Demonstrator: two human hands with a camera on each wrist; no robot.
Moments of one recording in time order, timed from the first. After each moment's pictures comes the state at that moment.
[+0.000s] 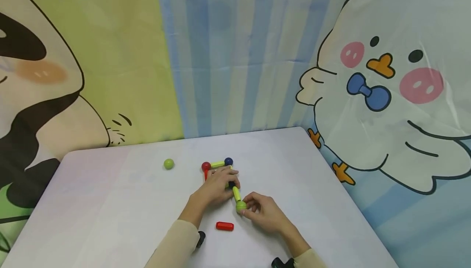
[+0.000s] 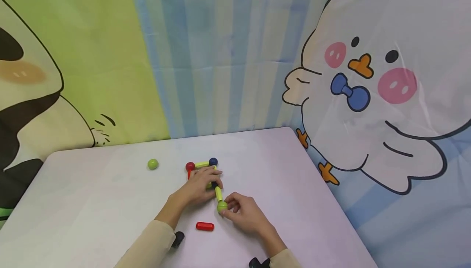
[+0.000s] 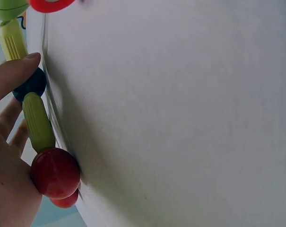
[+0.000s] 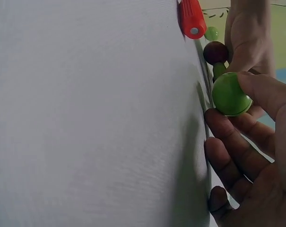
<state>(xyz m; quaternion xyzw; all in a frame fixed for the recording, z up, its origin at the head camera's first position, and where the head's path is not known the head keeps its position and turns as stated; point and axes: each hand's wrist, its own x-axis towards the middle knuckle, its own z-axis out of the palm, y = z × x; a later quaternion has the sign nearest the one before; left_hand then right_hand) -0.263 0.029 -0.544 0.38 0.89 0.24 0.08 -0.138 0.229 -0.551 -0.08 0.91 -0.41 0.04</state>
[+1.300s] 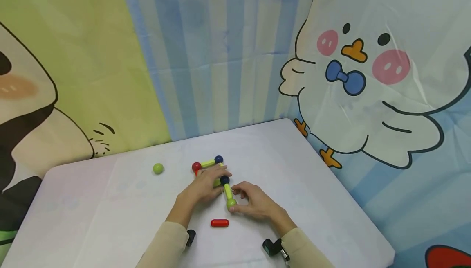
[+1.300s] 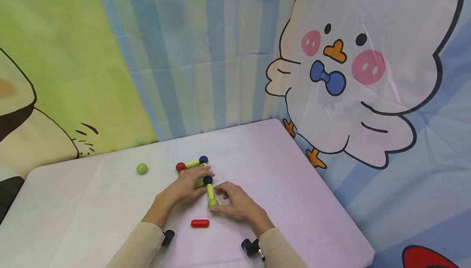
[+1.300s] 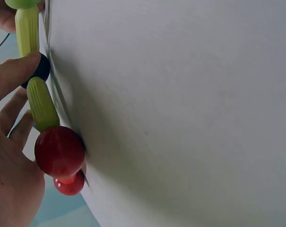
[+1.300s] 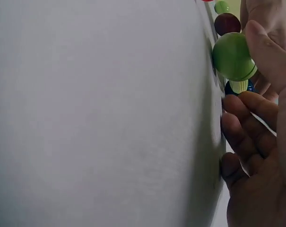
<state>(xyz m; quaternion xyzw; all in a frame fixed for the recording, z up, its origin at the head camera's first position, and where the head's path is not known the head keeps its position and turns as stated) -0.271 0.017 -0.526 0.41 0.88 0.23 0.11 -0.156 0.226 -0.548 -0.12 0.91 -0.38 0.04</state>
